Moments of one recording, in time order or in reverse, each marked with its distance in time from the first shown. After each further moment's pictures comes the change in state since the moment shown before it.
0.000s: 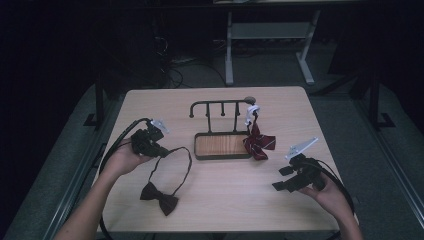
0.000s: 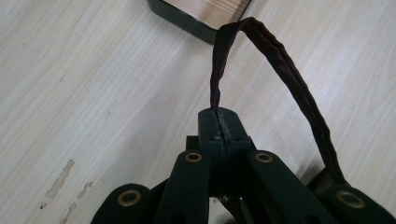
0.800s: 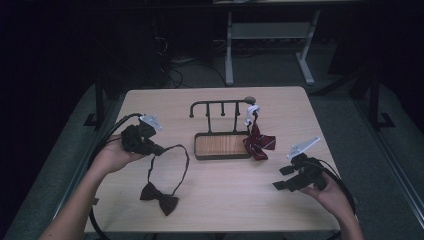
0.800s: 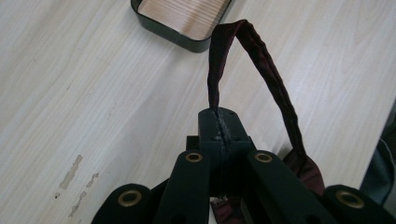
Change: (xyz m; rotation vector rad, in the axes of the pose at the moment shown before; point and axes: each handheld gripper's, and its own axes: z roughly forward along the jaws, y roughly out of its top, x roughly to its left) left arm -0.007 0.000 -0.038 -0.026 -0.040 0.041; right arm 0.000 0.000 -0.004 -0.017 0.009 0.006
